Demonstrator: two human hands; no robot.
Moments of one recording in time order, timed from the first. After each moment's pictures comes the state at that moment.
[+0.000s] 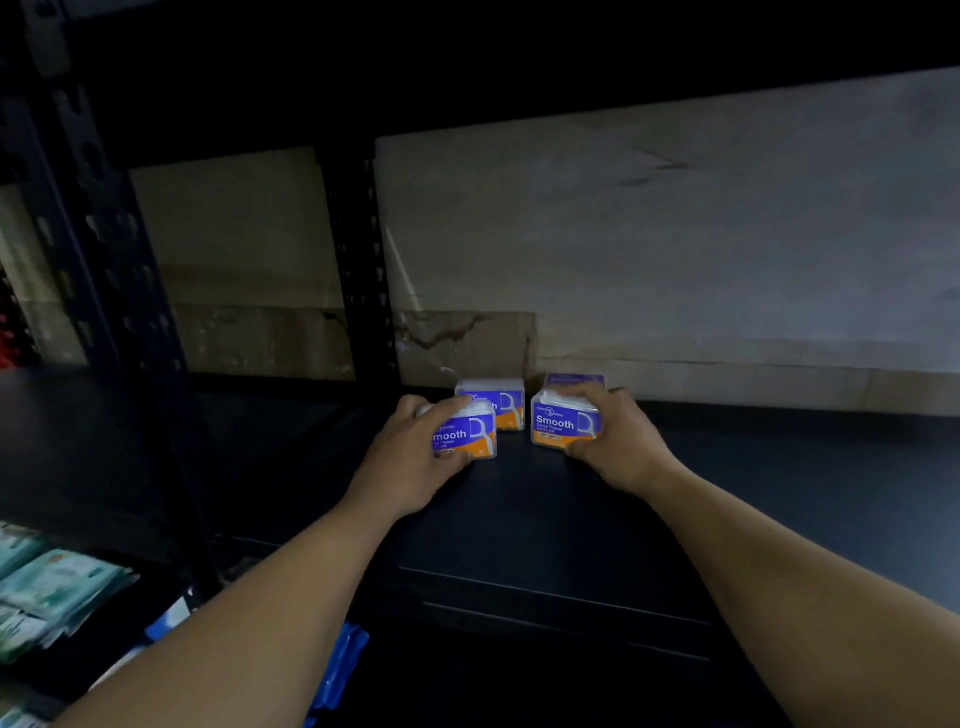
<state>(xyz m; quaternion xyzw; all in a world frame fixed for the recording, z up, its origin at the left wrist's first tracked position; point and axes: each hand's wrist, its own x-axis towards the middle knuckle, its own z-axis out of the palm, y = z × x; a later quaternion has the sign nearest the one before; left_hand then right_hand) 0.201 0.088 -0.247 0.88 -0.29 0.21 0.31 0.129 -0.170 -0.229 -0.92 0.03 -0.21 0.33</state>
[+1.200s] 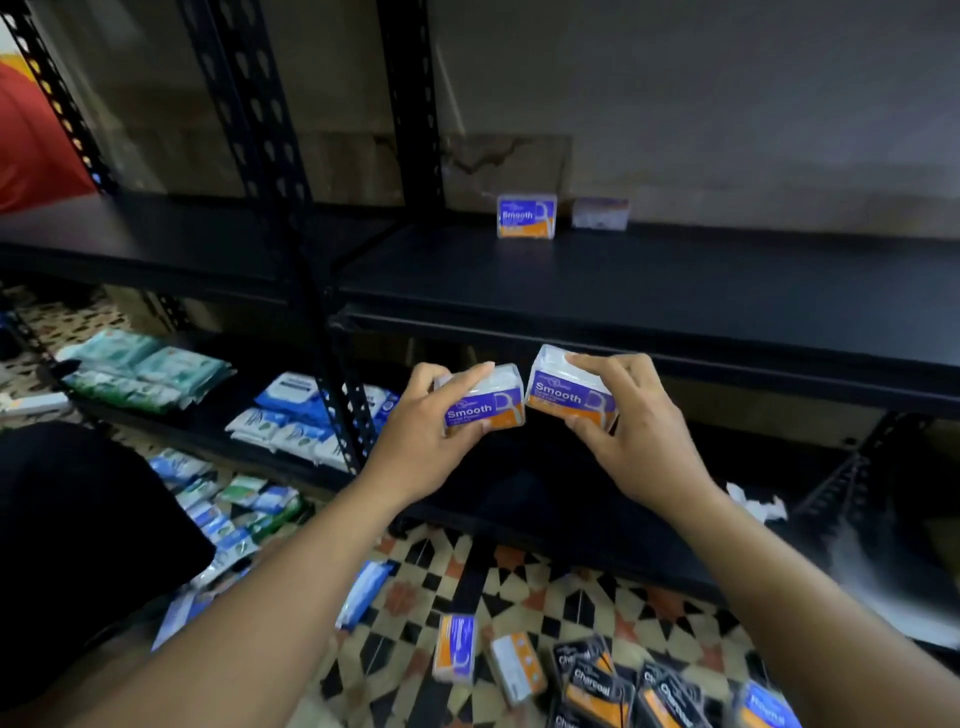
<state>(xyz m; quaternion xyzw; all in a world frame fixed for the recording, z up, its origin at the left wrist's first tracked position) -0.033 0.170 -0.344 0.87 -0.29 0.16 0.37 -0.112 -0.071 -0.326 -0.91 -0.05 -0.26 0.31</state>
